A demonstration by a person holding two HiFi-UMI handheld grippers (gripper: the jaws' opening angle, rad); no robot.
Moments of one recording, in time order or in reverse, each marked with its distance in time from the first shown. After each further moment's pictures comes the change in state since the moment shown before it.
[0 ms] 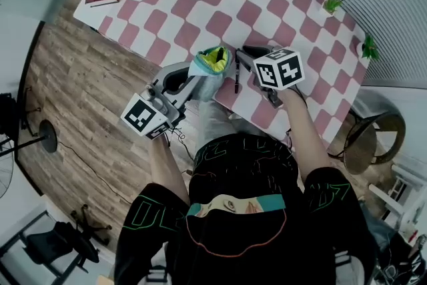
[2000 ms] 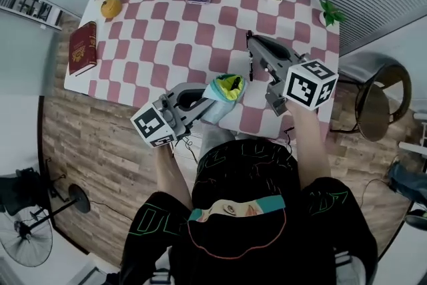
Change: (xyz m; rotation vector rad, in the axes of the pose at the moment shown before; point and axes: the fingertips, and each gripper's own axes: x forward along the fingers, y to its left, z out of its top) left arm 0.088 -0.084 -0.001 -0.002 0.134 -0.555; right arm -0.202 -0.045 0.063 0.278 -0.710 -0.129
